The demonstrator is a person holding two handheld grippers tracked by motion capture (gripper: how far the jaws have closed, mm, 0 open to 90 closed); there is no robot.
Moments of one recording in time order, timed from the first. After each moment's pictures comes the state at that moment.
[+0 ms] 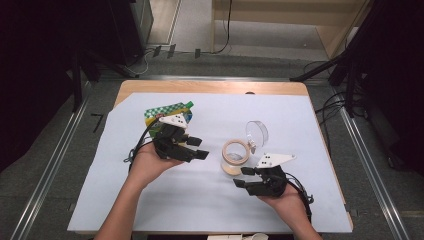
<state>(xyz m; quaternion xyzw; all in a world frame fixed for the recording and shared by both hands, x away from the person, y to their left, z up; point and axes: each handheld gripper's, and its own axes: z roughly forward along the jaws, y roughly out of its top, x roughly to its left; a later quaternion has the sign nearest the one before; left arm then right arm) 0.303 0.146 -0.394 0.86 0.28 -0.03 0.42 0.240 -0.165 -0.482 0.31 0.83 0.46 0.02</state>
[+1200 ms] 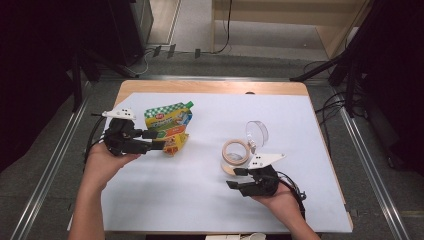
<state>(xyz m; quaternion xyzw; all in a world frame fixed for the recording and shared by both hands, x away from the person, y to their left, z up) 0.292 0.252 -0.376 0.83 0.37 0.02 0.42 0.244 -0.146 -0.484 0.28 0.85 0.45 0.01</state>
